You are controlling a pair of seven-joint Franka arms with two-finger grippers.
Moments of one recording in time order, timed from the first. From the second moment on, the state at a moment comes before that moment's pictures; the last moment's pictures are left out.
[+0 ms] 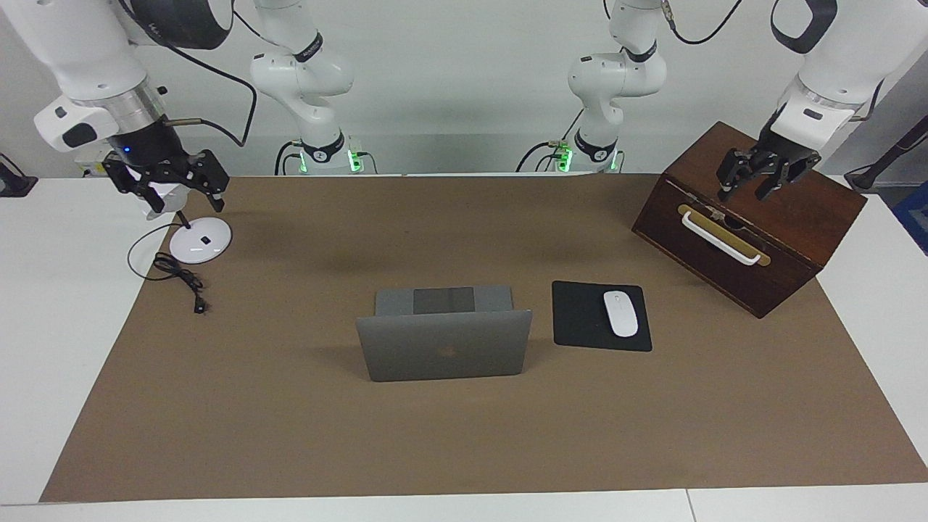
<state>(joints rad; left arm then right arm) -0.03 -0.03 0.06 -1.61 -0.03 1.57 0.05 -0.01 0.02 -0.08 -1.54 0.01 1.62 -0.06</state>
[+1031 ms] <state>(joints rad) -0.10 -0.05 0.05 -1.70 -0.09 1.81 0.04 0.00 0.03 -0.08 -1.54 0.01 1.67 -0.06</state>
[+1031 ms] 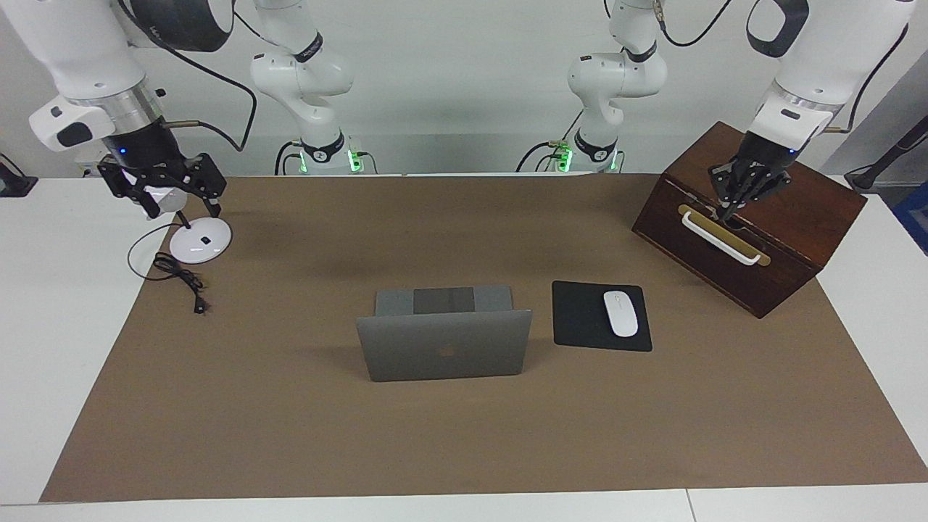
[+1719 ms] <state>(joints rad) -0.27 -0.25 0.04 -2.21 -0.12 2.30 0.04 0.14 0.03 -0.06 -1.54 0.01 1.67 0.29</state>
